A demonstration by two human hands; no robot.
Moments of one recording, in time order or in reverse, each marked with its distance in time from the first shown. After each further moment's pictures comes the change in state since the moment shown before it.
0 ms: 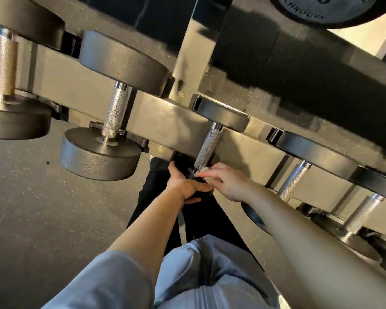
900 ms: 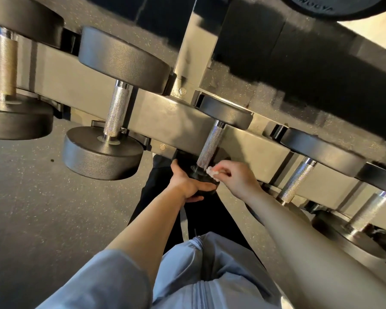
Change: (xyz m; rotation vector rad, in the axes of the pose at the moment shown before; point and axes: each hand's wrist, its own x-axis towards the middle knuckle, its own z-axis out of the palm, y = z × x) left_hand -0.004 0.003 -0.003 -0.019 -0.037 -0.004; right_hand 0.002 0.011 0.010 0.188 0.386 0.054
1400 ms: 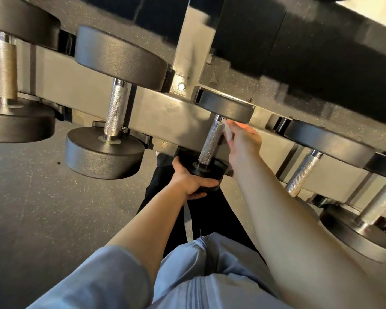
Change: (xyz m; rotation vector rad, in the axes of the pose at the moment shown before) left_hand -0.006 0.005 0.001 -0.006 0.003 -0.020; right_hand 0.049 -0.053 -0.015 1.410 0.588 0.524
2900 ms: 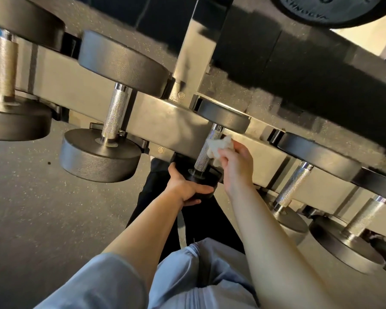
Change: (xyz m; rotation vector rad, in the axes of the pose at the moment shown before) left_hand 0.001 -0.003 0.000 -0.036 0.000 0.010; right_hand -0.025 0.011 -0.023 -0.249 -0.087 -0.048
